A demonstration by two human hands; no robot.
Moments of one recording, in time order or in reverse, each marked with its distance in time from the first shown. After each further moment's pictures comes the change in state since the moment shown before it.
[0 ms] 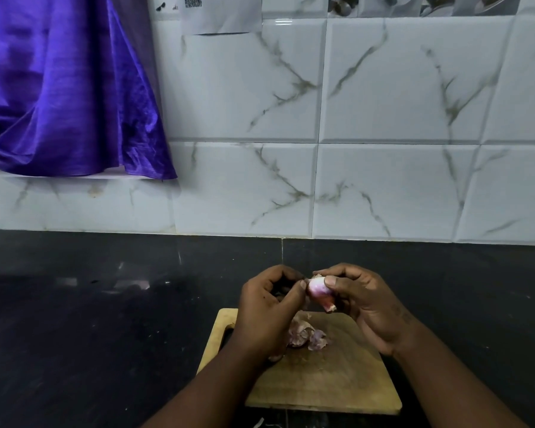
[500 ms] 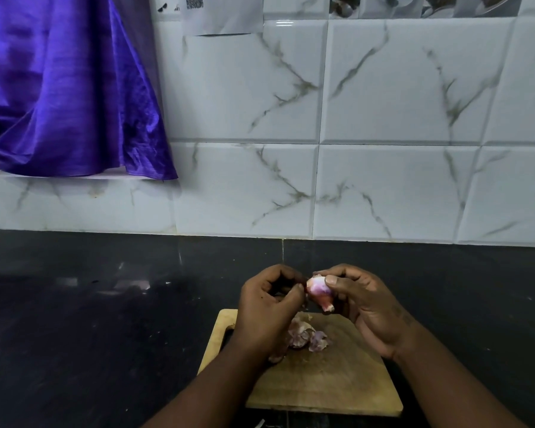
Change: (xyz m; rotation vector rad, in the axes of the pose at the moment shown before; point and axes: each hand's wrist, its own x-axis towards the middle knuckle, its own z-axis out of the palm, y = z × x) left_hand 0.001 0.004 0.000 0.008 0.030 0.009; right_hand 0.000 0.001 0.001 -0.004 -0.006 0.004
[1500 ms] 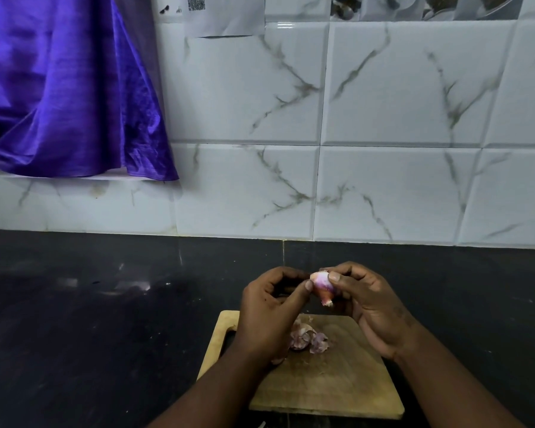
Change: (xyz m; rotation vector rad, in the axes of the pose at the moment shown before) left_hand -0.001 -0.001 0.003 -0.040 -0.013 -0.003; right_hand 0.002 0.001 -0.002 -0.035 0.032 -0.068
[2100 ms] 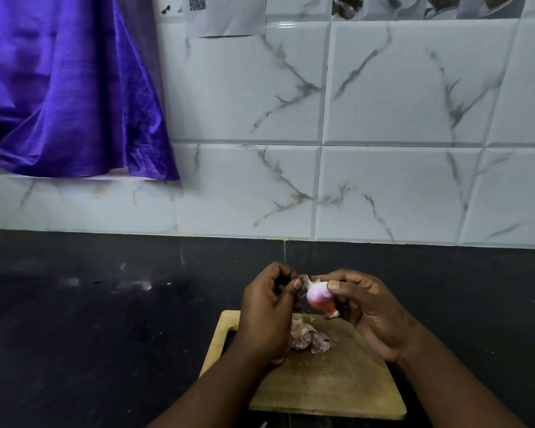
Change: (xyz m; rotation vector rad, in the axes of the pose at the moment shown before) left_hand 0.006 -0.010 -0.002 0.074 0.028 -0.047; right_hand 0.000 0.003 0.000 0.029 -0.090 0.065
